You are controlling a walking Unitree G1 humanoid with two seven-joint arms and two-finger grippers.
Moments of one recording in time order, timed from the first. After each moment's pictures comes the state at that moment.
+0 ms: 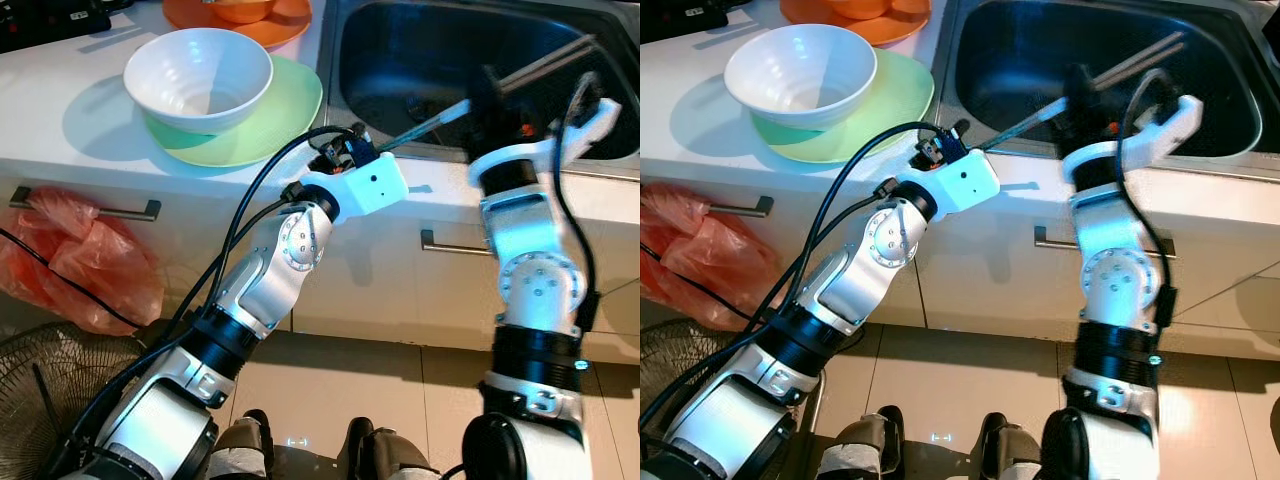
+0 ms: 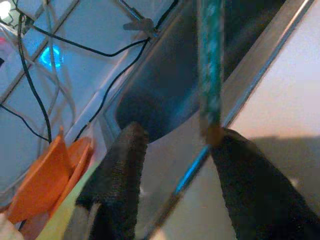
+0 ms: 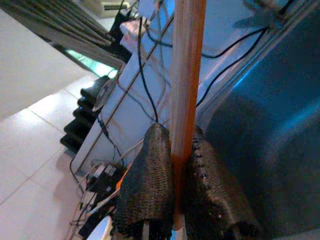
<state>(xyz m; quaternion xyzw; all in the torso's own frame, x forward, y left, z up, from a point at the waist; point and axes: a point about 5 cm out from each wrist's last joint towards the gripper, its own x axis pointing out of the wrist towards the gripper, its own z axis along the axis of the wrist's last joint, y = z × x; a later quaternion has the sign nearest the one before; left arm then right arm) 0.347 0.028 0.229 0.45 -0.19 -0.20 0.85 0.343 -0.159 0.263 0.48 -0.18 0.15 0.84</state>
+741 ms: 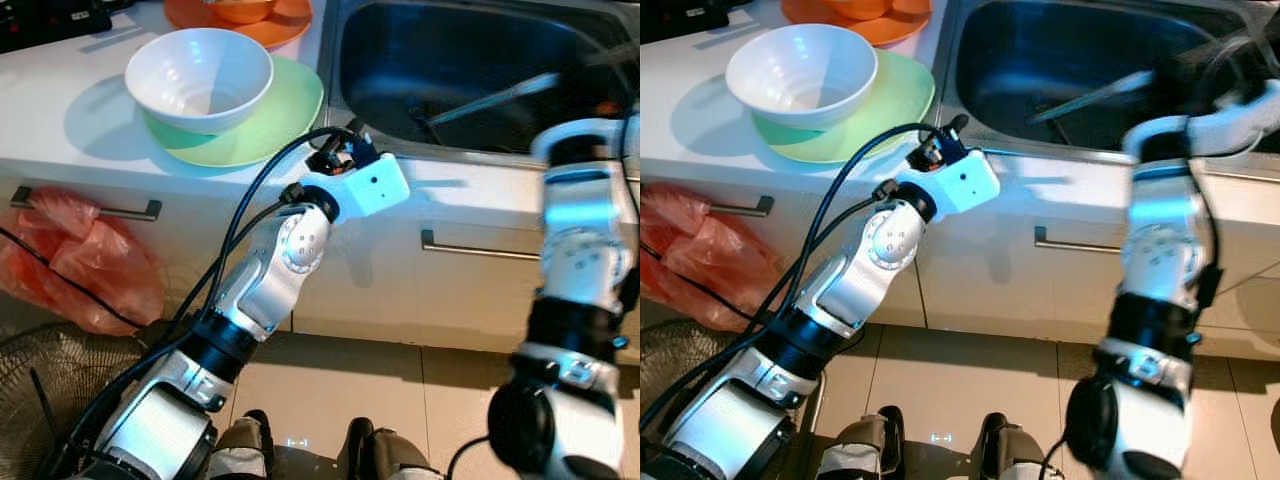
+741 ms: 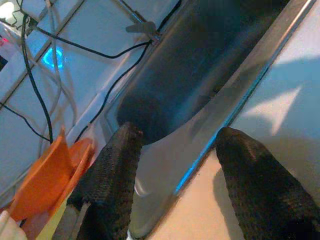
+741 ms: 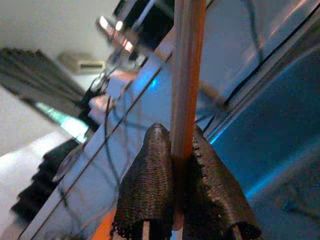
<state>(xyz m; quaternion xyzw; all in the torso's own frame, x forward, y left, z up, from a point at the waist) 0.344 0.030 0.228 0.44 -0.19 -0.19 0.86 0.352 -0.222 0.284 0.47 -0.27 0.02 0.84</state>
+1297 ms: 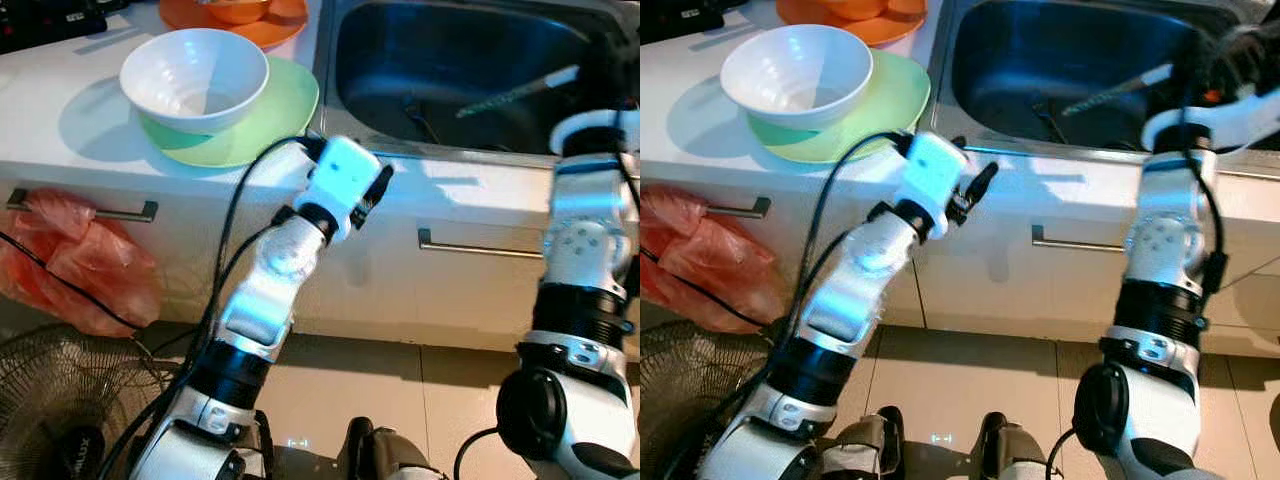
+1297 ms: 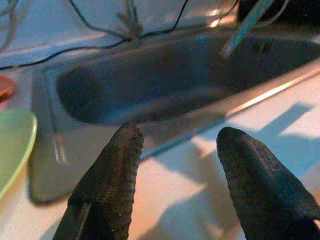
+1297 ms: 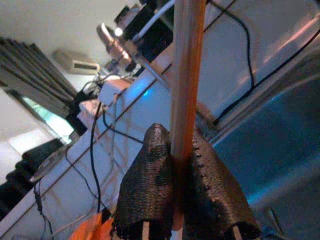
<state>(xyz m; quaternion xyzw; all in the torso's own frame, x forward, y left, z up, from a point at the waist) 0.329 0.031 0.225 0.11 -0.14 -0.29 0.94 0.361 -0.220 0.285 0.41 -0.28 0.01 0.87</state>
